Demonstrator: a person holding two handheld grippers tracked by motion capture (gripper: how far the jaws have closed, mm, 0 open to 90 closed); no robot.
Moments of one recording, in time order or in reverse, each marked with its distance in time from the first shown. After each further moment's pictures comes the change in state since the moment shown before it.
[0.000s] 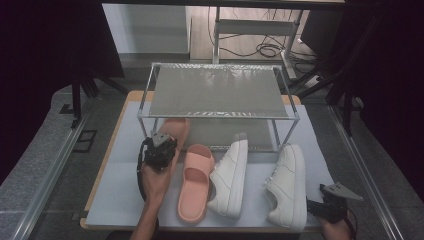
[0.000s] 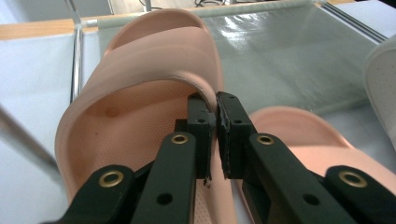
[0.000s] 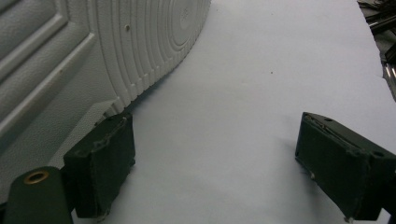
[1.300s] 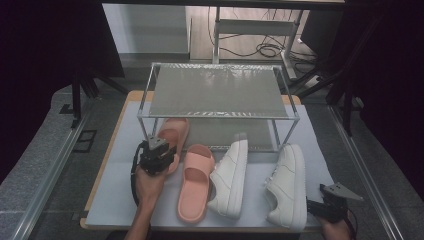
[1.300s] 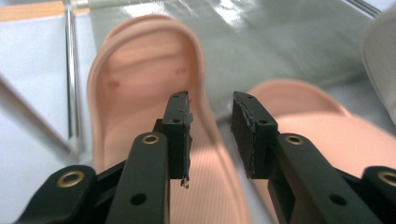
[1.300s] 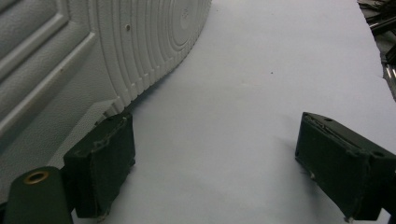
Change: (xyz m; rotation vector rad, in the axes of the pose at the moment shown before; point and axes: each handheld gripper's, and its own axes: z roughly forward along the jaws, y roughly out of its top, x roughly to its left) left arm 0.014 -0.016 -0.019 0.067 -0.056 0.031; right arm 0.000 0.000 0.000 -0.003 0.002 -0.002
